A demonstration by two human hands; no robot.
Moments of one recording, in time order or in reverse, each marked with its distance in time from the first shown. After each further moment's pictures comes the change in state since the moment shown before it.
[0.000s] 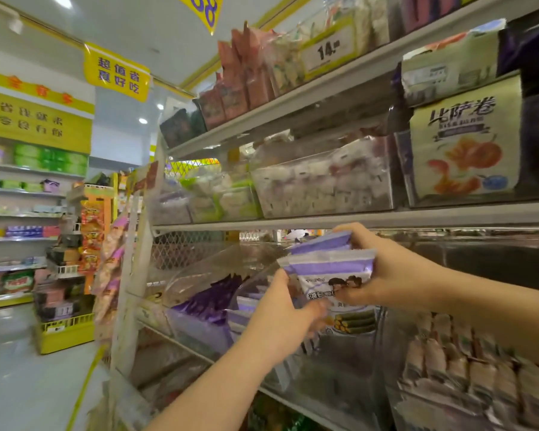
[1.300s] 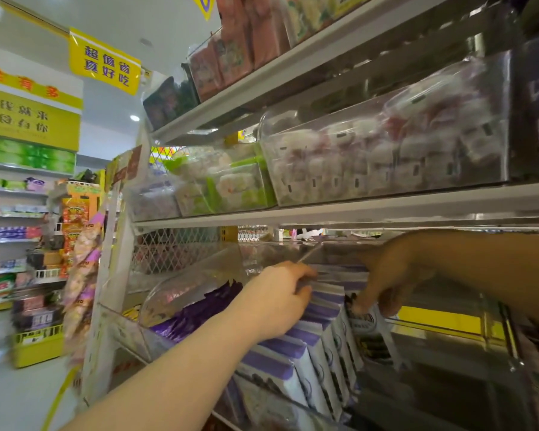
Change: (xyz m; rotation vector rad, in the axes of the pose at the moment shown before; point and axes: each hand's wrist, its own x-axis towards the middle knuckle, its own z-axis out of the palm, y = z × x) left_hand 0.120 -0.062 -0.052 0.753 -0.091 0.291; right_hand 0.135 0.103 0.034 -0.098 -0.585 0.736
